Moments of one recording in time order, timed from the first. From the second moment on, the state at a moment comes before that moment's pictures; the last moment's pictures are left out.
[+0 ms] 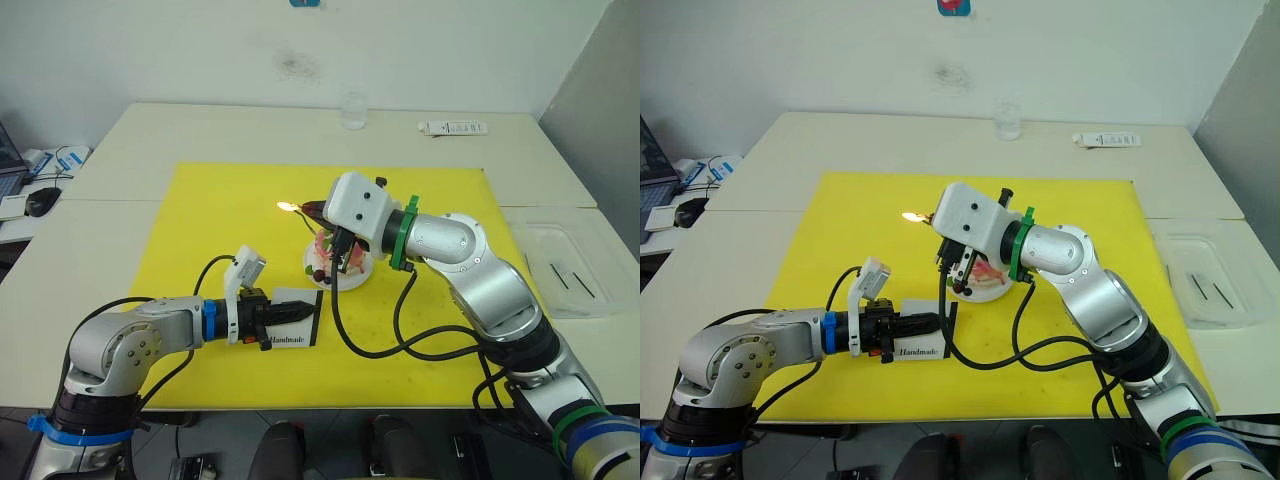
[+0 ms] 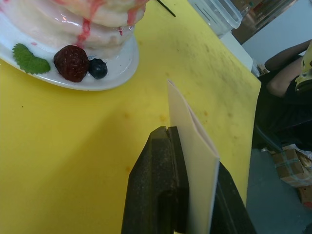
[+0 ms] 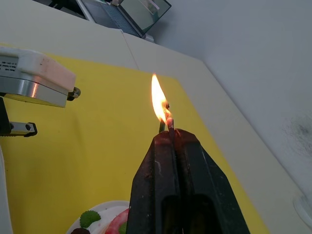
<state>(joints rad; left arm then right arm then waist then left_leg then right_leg) -0.27 0.67 0.08 -0.32 -0.90 1.13 -0.77 -0.78 -0.36 0.42 -0.39 0.01 0.61 0.63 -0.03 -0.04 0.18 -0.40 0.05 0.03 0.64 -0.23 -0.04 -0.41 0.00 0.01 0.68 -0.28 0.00</state>
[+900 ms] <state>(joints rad) -0.28 0.67 0.08 -0.32 -0.90 1.13 -0.77 -0.77 -0.34 0.42 -0.38 -0.02 0.61 0.63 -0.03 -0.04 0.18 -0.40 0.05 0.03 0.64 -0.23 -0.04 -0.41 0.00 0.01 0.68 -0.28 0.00</state>
